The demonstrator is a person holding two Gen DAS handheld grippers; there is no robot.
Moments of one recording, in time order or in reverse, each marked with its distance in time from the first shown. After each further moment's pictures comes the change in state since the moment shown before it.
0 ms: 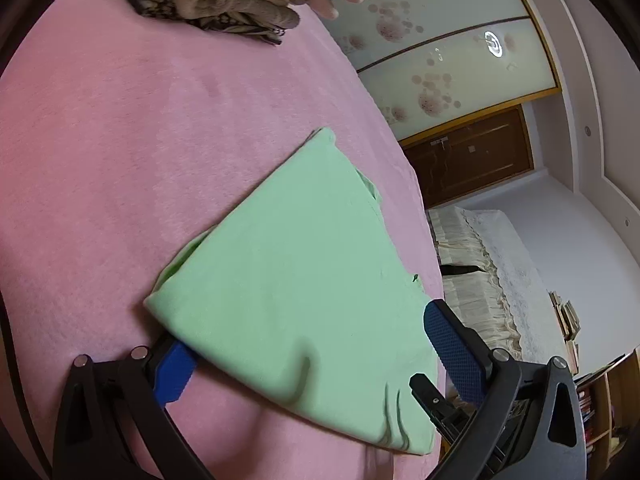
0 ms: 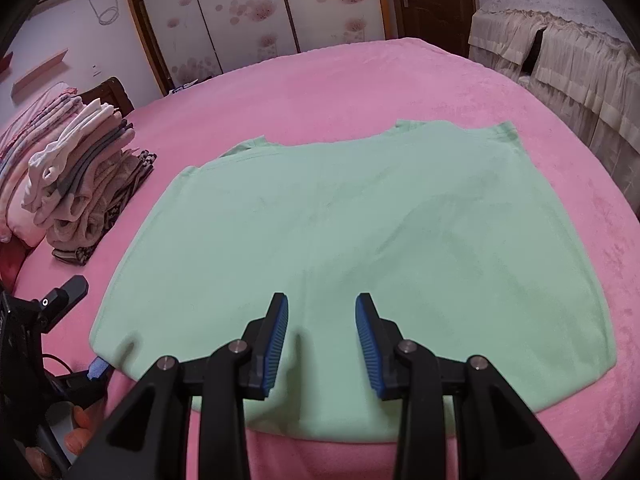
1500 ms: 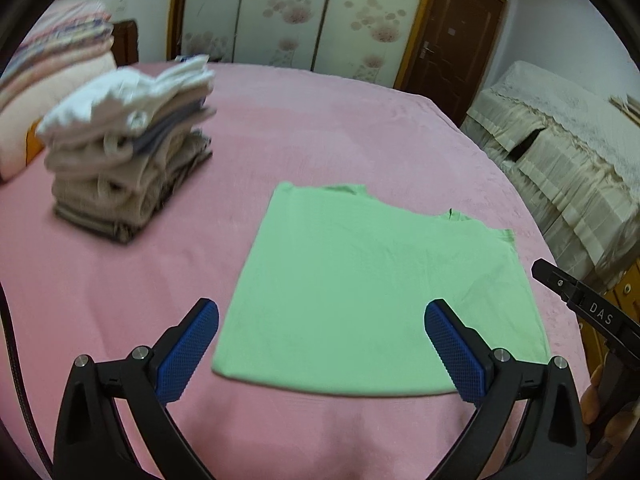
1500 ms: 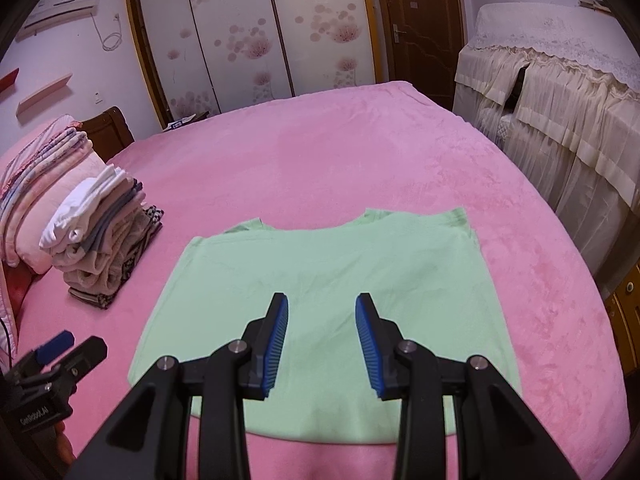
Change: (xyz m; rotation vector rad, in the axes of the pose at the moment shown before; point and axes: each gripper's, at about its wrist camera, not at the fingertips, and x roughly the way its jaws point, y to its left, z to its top) left arm -0.055 -0.160 -0.014 0.672 0.025 0.436; right arm -0.089 -0.013 0.054 -0.007 -0.113 -0.033
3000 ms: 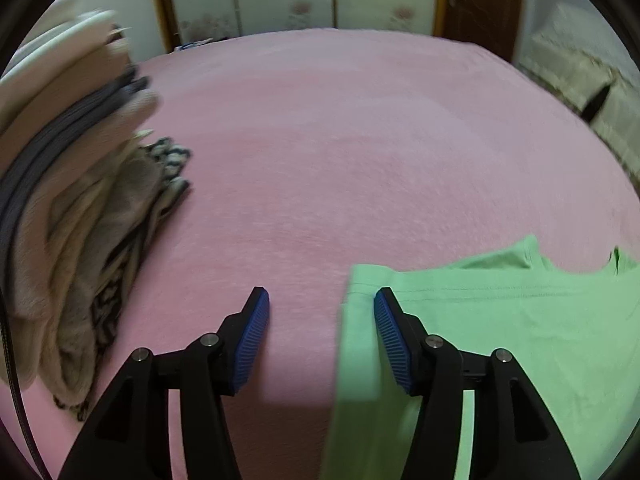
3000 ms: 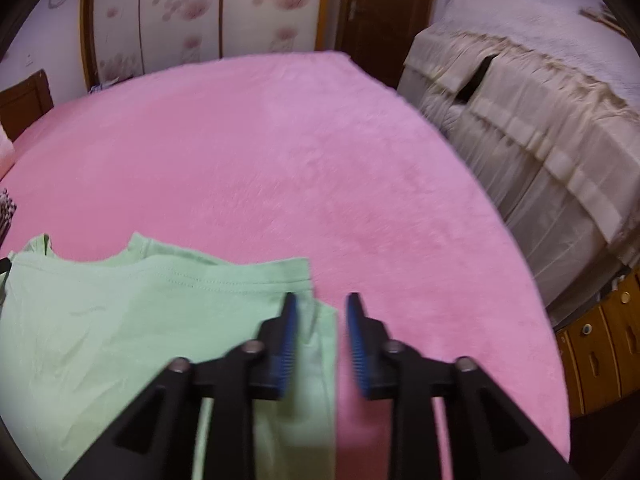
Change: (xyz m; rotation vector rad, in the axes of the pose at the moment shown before) left arm 0.249 0.058 0.132 0.106 0.108 0.212; right arm 0.159 -0.169 0.068 -0.062 0.065 -0.287
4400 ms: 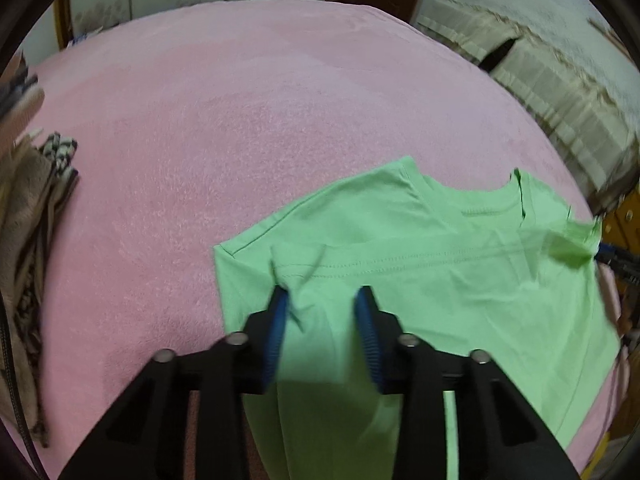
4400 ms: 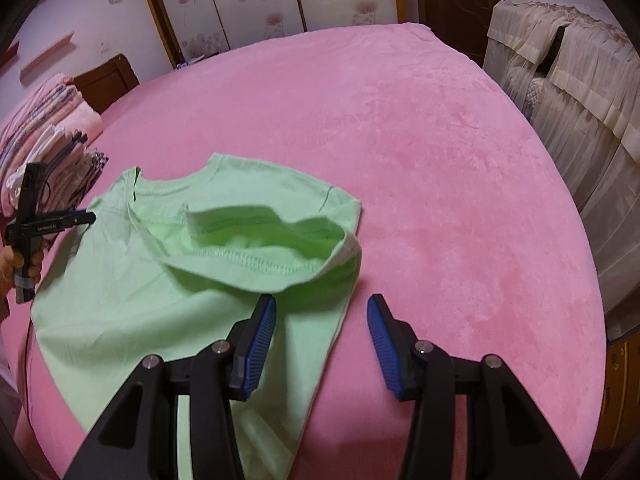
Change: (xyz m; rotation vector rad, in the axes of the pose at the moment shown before) left arm 0.005 -0.029 -0.016 0.178 0.148 -0.391; right arm -0.011 -0.046 -0.050 -0.084 0.117 0.400
